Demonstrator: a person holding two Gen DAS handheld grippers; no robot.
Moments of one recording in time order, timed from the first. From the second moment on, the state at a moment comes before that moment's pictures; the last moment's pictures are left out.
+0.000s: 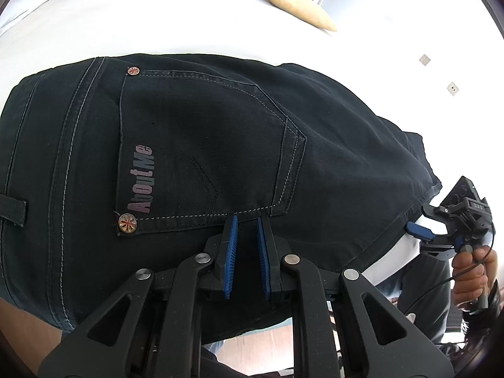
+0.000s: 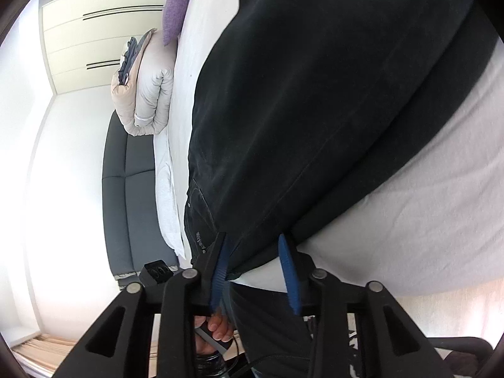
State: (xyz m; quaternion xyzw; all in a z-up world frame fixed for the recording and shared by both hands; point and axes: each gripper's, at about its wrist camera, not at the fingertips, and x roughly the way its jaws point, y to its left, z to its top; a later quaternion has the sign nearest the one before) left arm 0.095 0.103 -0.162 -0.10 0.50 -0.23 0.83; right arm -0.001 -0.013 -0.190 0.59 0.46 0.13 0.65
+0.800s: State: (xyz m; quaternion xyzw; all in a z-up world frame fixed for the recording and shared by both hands) left arm 0.089 0.083 -0.159 -0.03 0.51 -0.23 0.83; right arm 0.009 0.012 -0.204 0.56 0.46 0.16 0.68
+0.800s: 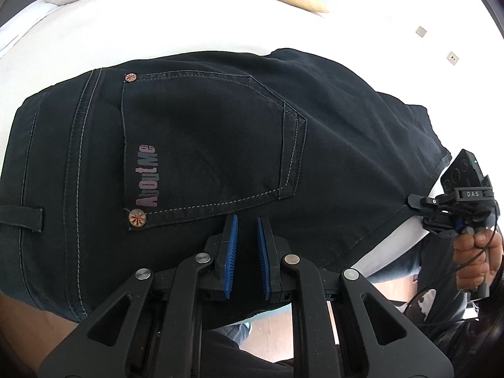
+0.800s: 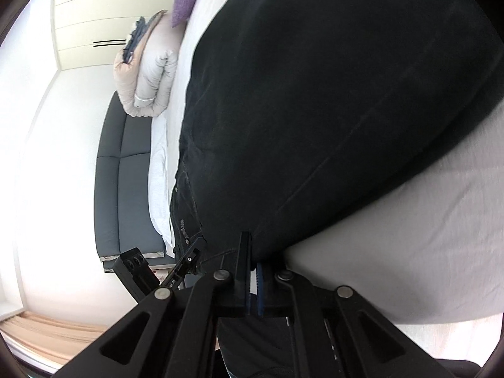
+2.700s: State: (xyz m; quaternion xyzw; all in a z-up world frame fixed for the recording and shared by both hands) left arm 0.191 -0.030 -0.147 -0.01 0.50 -0.25 0.83; right arm 0.111 -0.224 -0.174 0.55 0.31 -0.07 0.77
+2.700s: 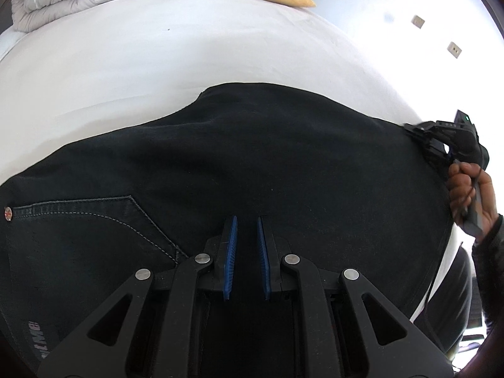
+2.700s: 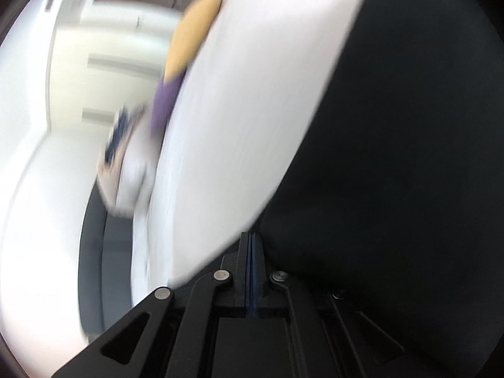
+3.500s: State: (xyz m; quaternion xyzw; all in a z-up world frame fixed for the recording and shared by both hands) left arm 0.179 0.012 -0.146 -0.07 0.50 -0.27 0.82; right arm 0.048 -0.197 -0.193 0.61 0.28 -0.03 0.74
